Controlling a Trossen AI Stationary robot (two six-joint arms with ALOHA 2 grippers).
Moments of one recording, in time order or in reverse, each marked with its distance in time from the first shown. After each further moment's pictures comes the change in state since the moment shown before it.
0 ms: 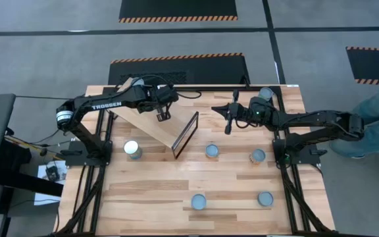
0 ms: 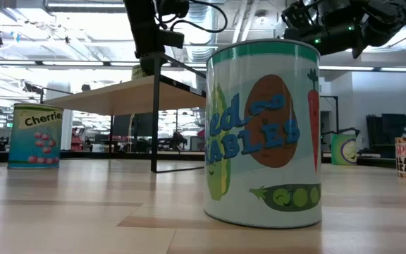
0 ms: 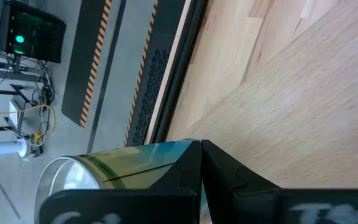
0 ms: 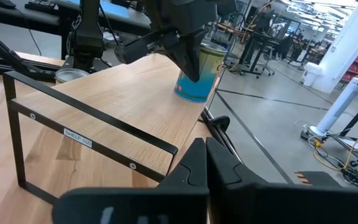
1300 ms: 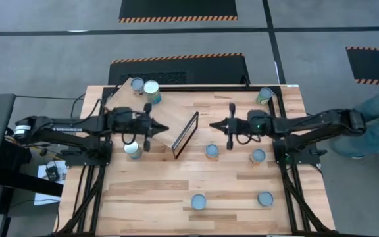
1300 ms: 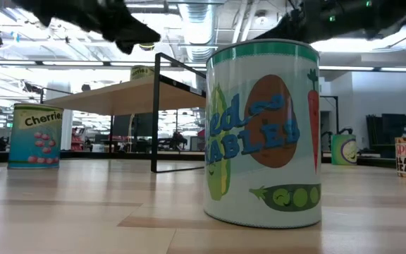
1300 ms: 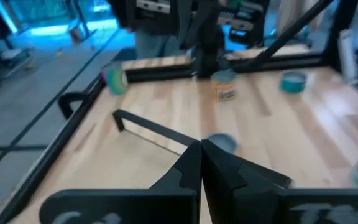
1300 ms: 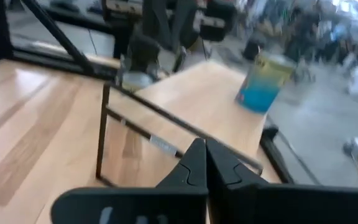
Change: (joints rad) left arm -0.177 -0.651 -0.833 1.061 0.636 -0.036; right arm 0.258 -0.040 0.053 -0.171 0.122 0.031
